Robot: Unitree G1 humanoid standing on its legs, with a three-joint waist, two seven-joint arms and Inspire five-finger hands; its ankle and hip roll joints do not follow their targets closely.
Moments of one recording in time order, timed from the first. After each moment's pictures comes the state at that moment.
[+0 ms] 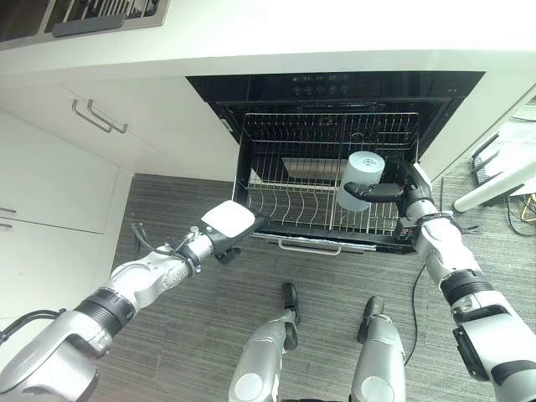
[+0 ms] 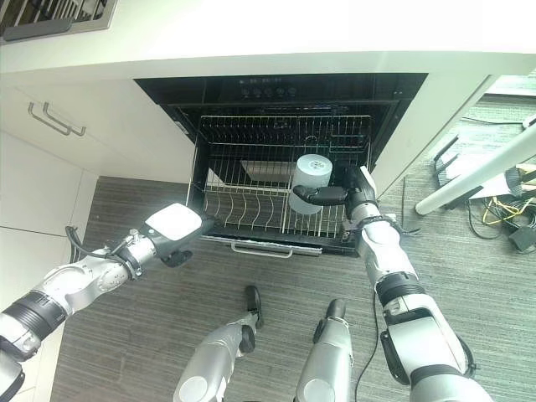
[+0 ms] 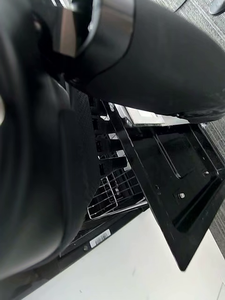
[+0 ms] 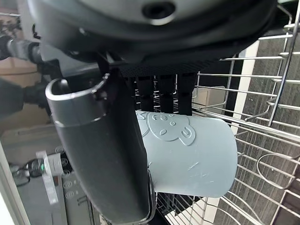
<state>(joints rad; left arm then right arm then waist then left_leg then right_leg) -0.58 0.88 -0.72 0.38 0.71 -0.28 0.12 -0.74 -0.51 0.25 0.84 0.41 -0.17 0.03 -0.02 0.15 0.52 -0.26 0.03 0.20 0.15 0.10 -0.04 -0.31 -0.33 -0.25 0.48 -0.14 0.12</state>
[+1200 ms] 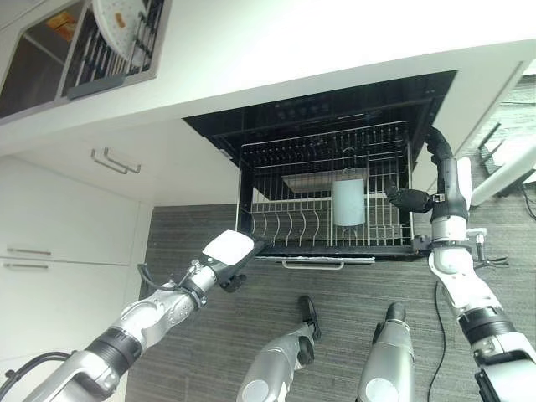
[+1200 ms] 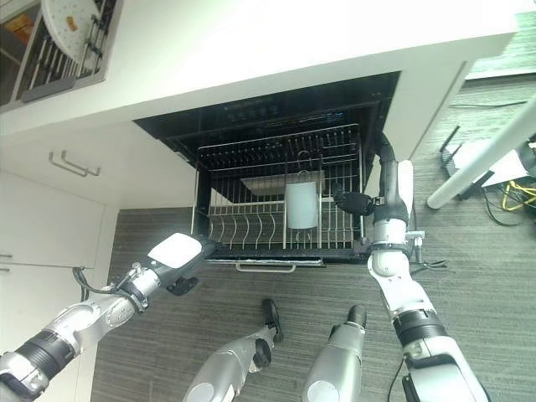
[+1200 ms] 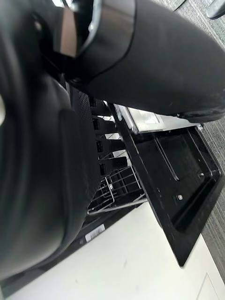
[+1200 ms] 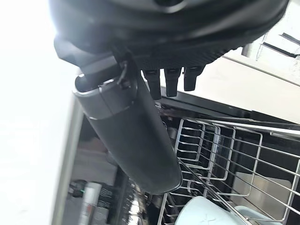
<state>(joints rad) -0.34 0.80 -0.63 0.33 0.71 -0.23 0.17 -0.42 -0.58 0.17 0.48 0.06 -0.35 -0.44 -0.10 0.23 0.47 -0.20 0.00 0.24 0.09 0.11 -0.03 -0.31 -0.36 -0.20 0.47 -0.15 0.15</state>
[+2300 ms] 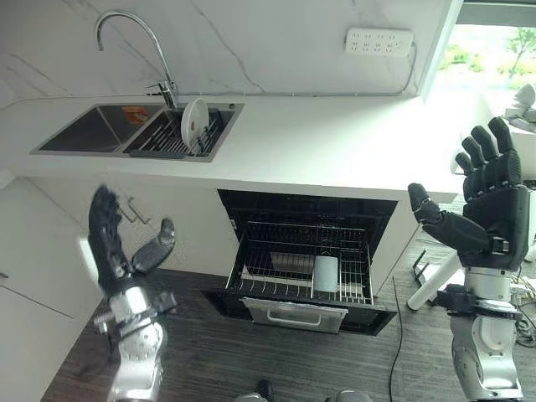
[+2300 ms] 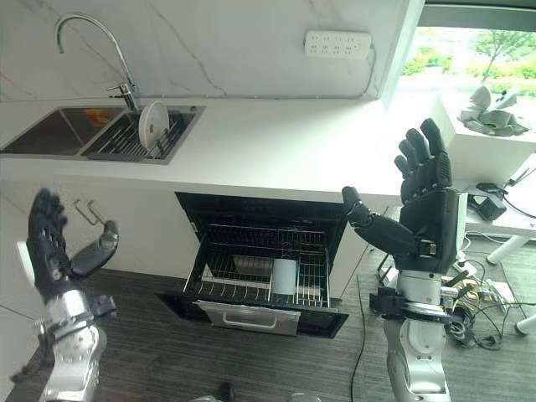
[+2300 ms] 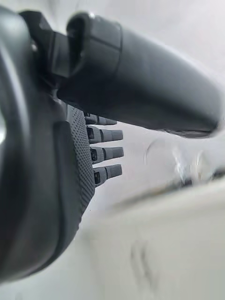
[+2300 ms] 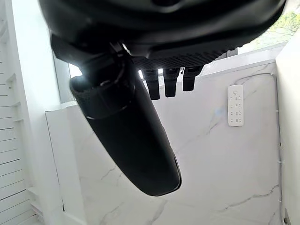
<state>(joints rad) 0.11 0.31 0.12 0.21 -0.21 -0.46 0.49 0.08 -0.41 -0.10 -0.18 0.41 -0.52 -0.13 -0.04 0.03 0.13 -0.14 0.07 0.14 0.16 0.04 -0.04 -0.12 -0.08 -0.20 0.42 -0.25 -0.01</state>
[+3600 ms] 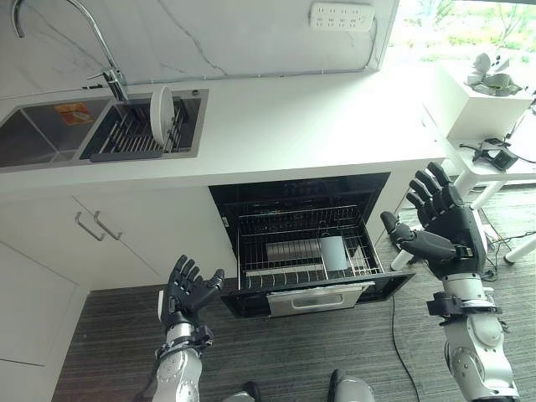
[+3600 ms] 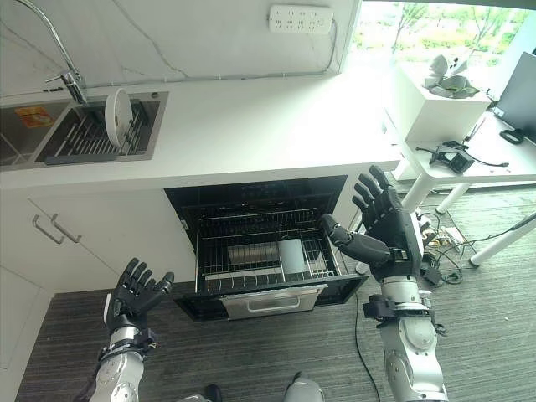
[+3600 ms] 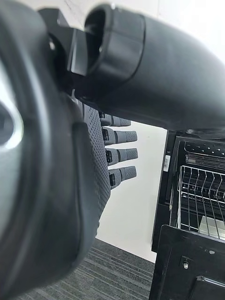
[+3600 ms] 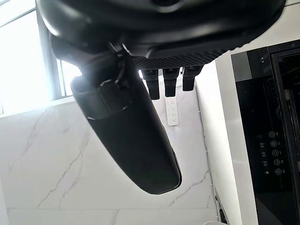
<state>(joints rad) 0.10 0.21 -0.03 0.43 -0.62 -0.38 0.16 0.08 -0.42 -0.07 -0.07 0.62 -0.33 0.08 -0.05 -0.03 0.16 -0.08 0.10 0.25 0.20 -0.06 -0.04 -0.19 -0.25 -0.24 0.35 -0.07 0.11</state>
